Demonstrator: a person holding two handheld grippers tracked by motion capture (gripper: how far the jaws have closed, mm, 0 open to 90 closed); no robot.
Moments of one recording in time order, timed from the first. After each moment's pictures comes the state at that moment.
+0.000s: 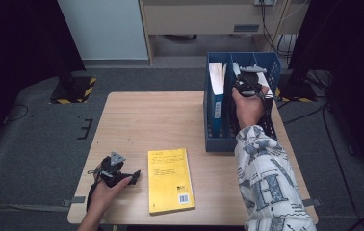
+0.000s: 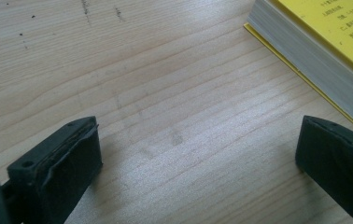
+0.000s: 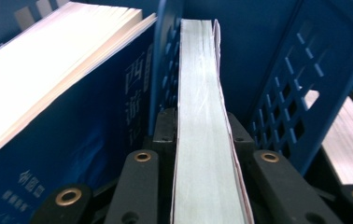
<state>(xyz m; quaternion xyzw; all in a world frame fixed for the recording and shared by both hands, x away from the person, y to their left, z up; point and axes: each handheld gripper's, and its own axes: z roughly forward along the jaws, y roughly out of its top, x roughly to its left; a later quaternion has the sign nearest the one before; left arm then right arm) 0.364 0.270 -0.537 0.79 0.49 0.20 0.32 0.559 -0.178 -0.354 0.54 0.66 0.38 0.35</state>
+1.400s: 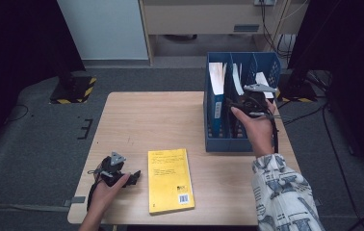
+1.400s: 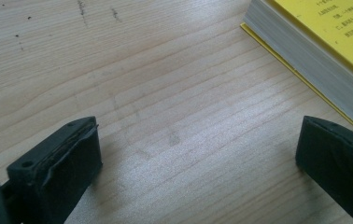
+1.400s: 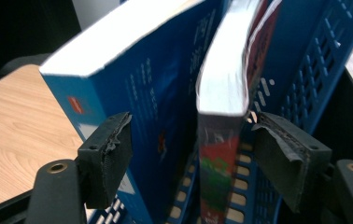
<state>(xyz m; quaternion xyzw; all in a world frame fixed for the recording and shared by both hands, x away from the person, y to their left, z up) 0.364 0.270 -0.536 0.79 0.48 0.20 0.32 0.485 -0.187 -0.359 0.50 0.69 0.43 0.30</state>
